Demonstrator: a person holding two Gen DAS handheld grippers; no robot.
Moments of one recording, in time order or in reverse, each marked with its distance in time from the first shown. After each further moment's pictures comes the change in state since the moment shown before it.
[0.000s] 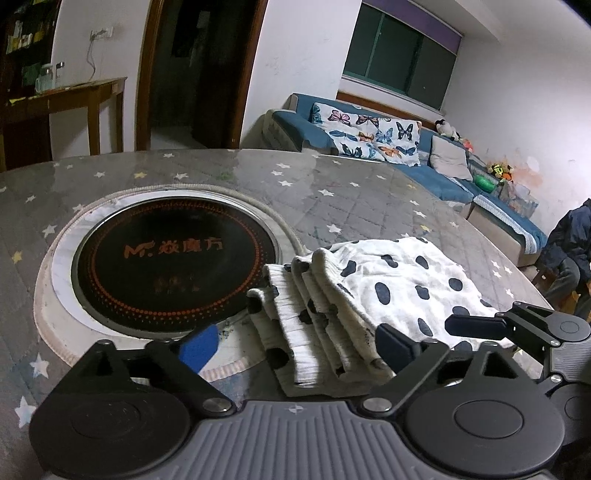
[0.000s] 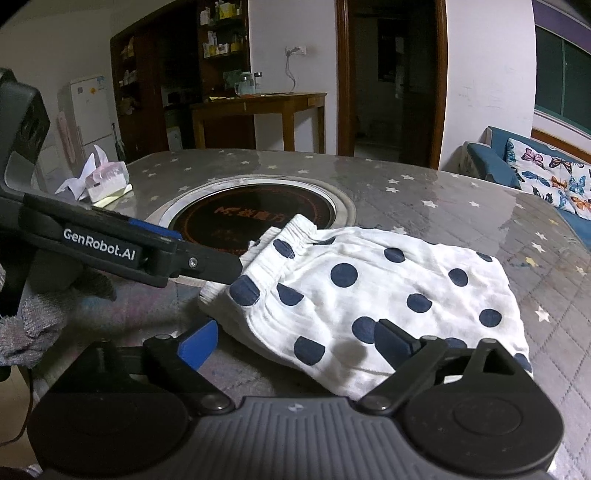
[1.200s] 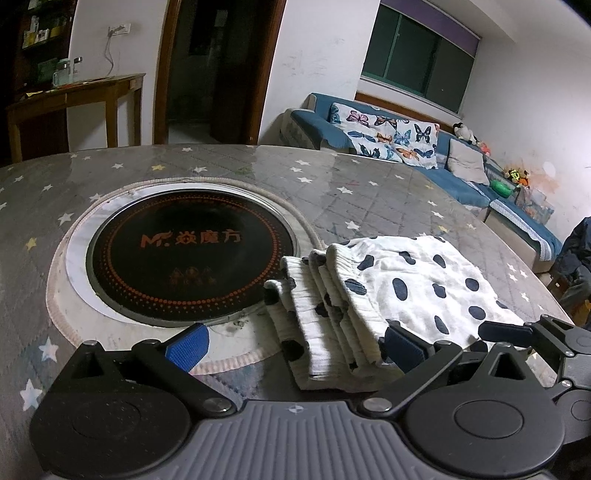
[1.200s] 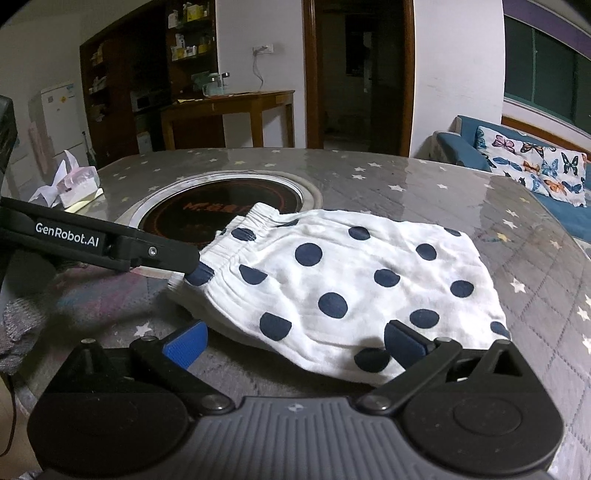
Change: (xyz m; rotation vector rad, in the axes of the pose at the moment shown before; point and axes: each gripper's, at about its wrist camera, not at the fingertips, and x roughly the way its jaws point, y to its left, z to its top) left arm 0.002 0.004 -0.008 -0.039 0.005 0.056; right arm -0.004 -0.008 -0.014 0.069 0.001 -0.088
